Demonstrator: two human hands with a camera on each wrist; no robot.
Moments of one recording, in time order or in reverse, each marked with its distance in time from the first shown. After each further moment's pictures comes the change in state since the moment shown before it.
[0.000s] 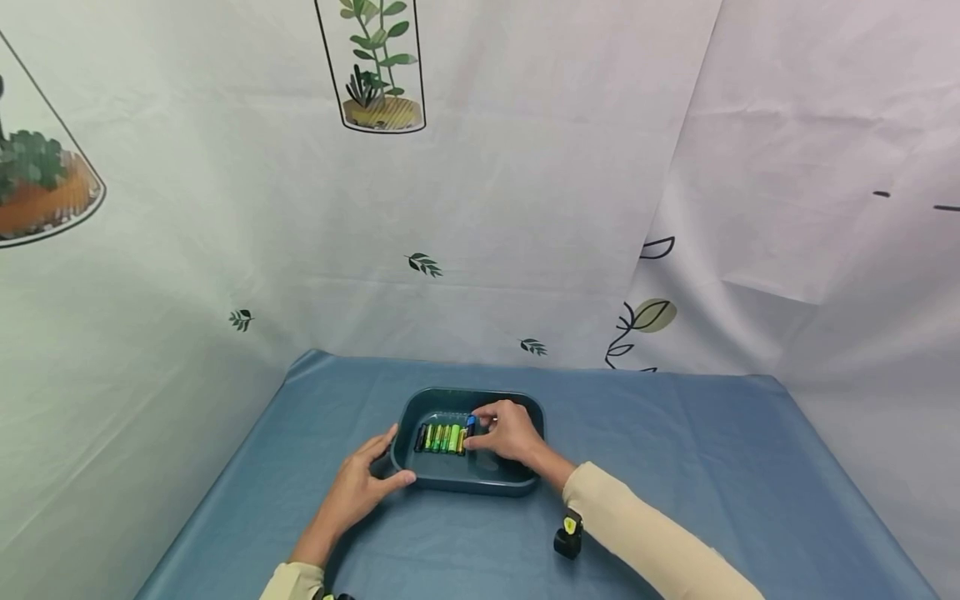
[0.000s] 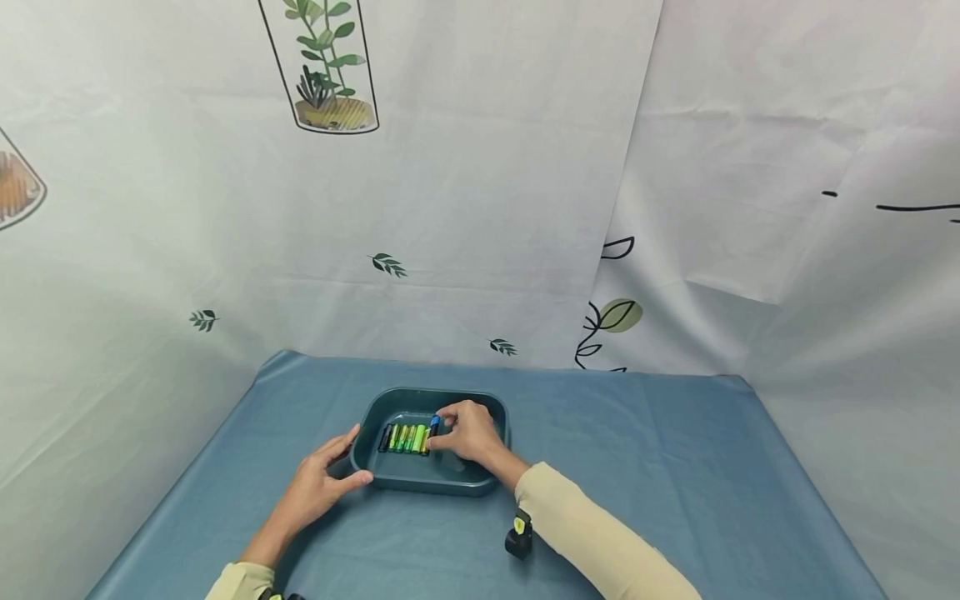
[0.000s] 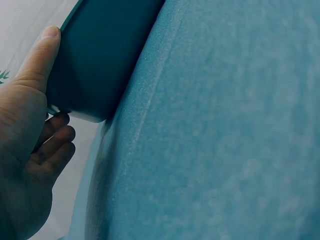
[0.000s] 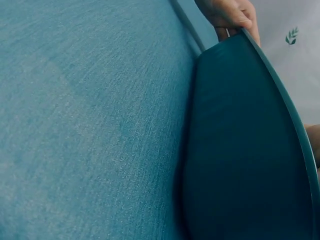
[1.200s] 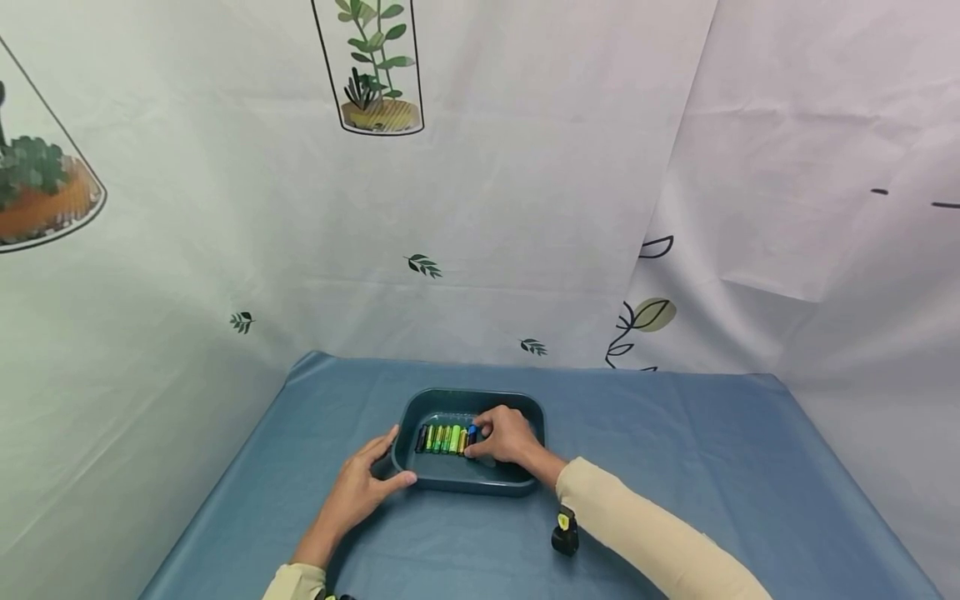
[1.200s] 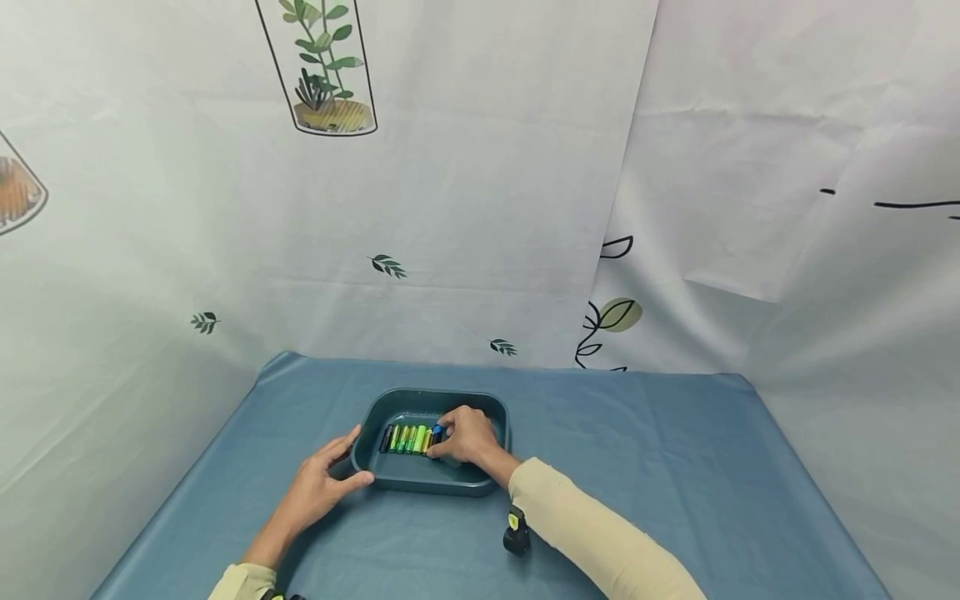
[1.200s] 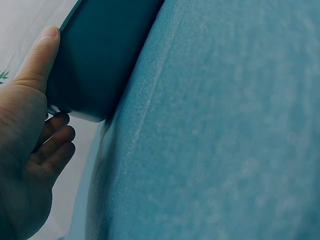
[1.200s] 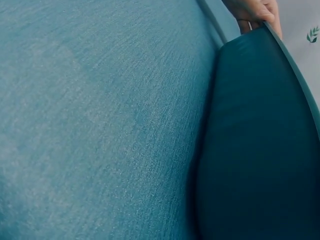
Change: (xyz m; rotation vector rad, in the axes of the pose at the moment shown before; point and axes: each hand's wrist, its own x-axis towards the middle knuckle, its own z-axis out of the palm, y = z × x) left_hand -0.002 0.000 0.000 0.006 0.005 0.015; right_hand 0.001 0.001 0.006 -0.065 -0.060 0.070
